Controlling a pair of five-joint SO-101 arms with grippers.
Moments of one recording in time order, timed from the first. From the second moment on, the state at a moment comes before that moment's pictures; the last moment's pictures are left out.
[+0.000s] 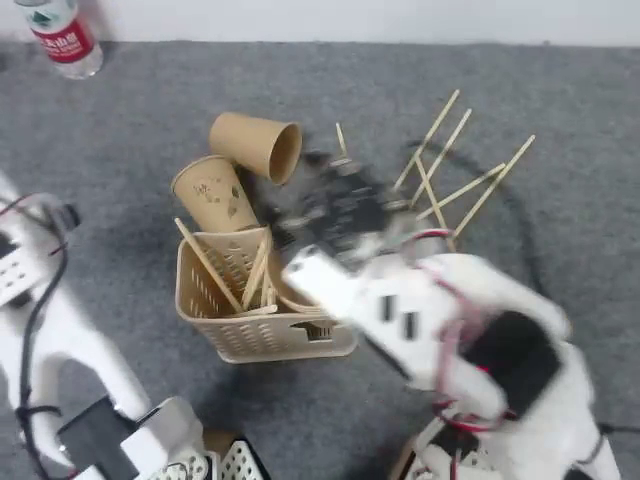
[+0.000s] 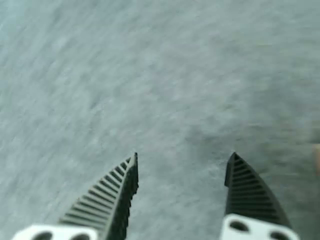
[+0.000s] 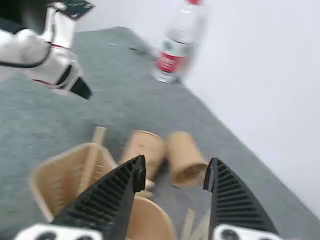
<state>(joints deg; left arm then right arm) -43.6 -14.7 28.4 49.7 -2.5 -43.9 -41.8 -4.0 76.0 14.9</state>
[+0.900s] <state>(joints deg) -35.9 44.8 -34.7 60.3 26.0 -1.1 -42.7 30.3 78.3 17.7</state>
